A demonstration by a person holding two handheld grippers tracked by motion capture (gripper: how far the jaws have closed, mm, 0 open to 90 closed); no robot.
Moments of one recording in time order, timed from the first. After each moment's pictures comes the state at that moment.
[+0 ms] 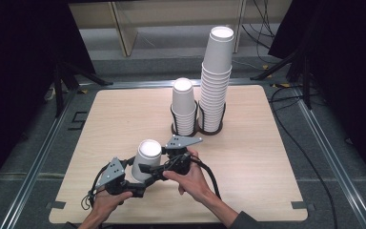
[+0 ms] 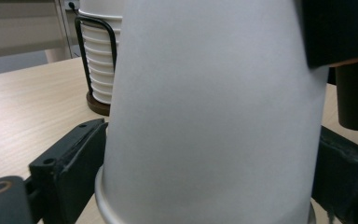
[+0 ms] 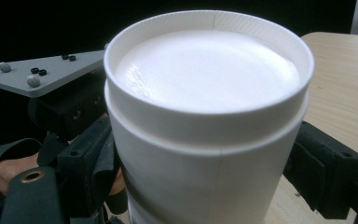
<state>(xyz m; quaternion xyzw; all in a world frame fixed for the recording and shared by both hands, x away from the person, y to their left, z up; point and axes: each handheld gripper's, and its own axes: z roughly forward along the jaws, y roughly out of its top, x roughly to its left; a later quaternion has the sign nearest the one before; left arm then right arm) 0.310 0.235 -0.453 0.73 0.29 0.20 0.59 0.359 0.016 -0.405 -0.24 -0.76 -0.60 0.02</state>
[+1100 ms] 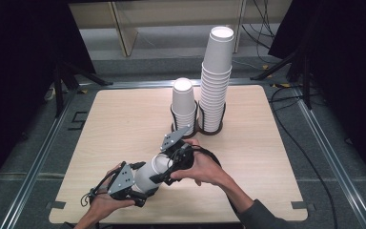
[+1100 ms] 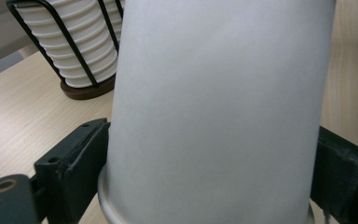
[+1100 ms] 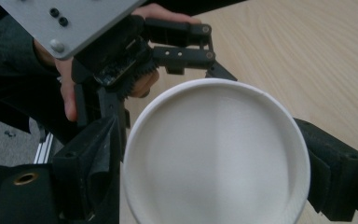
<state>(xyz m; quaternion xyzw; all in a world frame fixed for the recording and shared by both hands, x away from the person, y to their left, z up) 0.302 0.224 -0.455 0.82 0.19 0.22 0.49 0.371 0.007 -0.375 -0.11 -0.89 -0.43 0.06</state>
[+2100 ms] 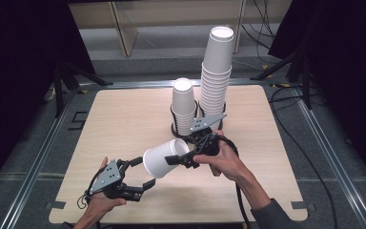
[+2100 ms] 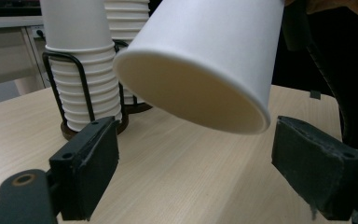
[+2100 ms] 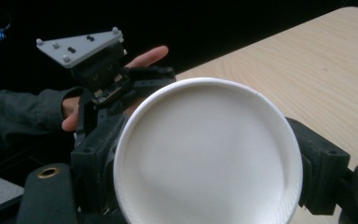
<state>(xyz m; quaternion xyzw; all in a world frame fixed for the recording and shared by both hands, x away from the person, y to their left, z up) 0.301 0.238 -0.444 0.72 0.24 0.18 0.62 0.389 -0.056 -0.354 -0.18 -0.81 -0.55 0.08</state>
